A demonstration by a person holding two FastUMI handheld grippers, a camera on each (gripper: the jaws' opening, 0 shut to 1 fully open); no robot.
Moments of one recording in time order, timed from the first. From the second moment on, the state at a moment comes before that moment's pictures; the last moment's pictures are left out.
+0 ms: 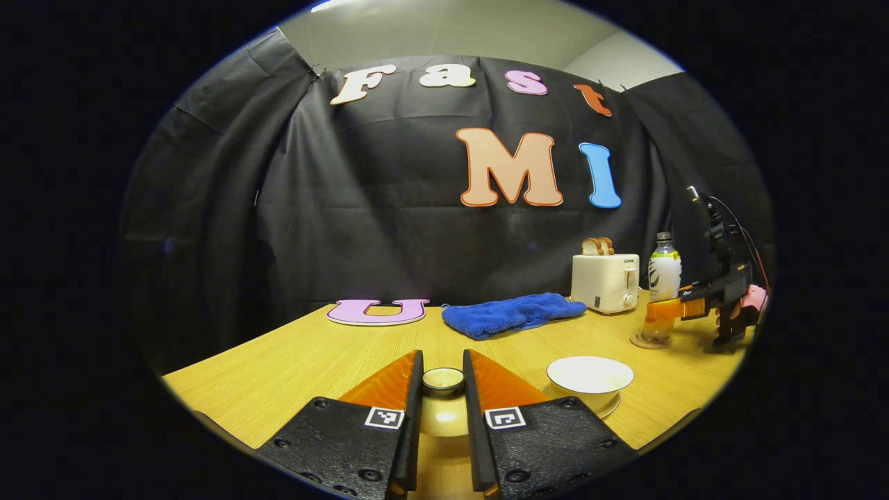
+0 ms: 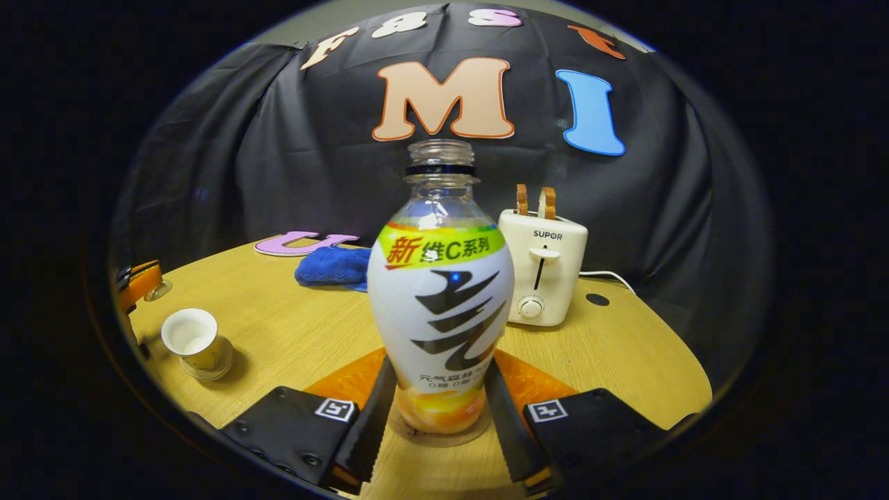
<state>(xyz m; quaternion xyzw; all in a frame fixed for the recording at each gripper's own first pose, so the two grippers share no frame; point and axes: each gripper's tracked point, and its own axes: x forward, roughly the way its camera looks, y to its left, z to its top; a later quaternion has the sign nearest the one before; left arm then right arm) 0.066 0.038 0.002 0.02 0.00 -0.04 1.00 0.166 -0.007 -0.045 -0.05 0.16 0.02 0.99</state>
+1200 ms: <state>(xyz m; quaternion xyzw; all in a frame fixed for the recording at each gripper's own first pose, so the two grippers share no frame) 0.066 0.037 0.003 0.02 0.00 -0.04 1.00 0.101 -0.018 -0.034 -0.01 0.09 0.02 1.00</state>
